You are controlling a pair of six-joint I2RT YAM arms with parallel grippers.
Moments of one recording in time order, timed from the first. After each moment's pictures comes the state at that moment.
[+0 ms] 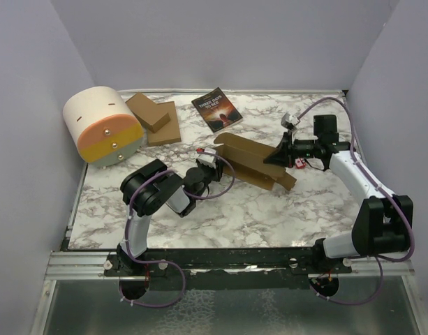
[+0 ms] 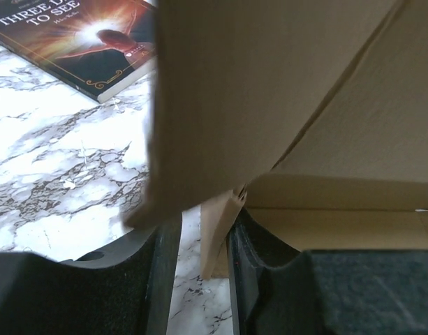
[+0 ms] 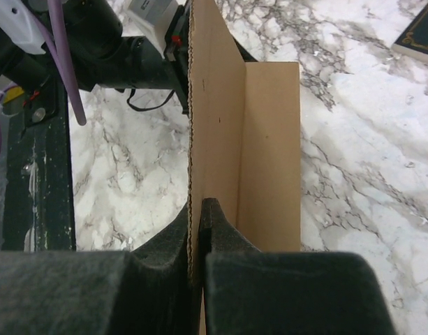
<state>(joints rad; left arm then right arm) -0.72 2.01 0.58 1.36 -0.23 -0.16 0.08 1.40 1.00 -0.40 -1.16 -0.48</state>
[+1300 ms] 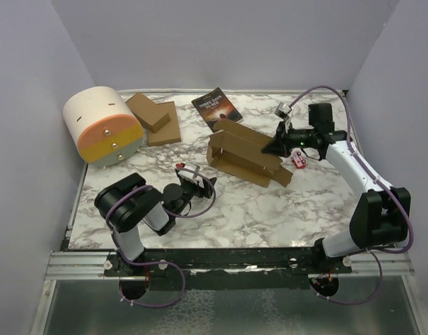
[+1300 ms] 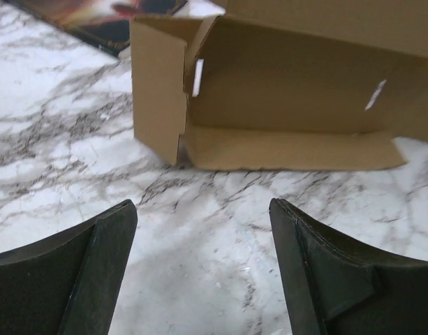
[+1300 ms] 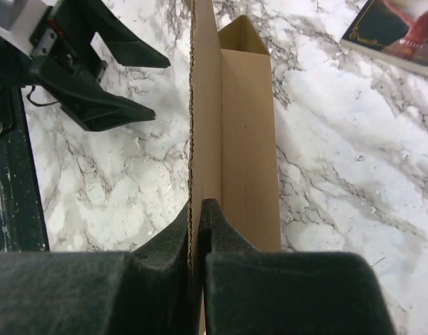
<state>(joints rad) -0.71 1.81 0.24 1.47 -0.17 -0.17 0.14 1.48 1.13 -0.45 -0.99 -0.43</state>
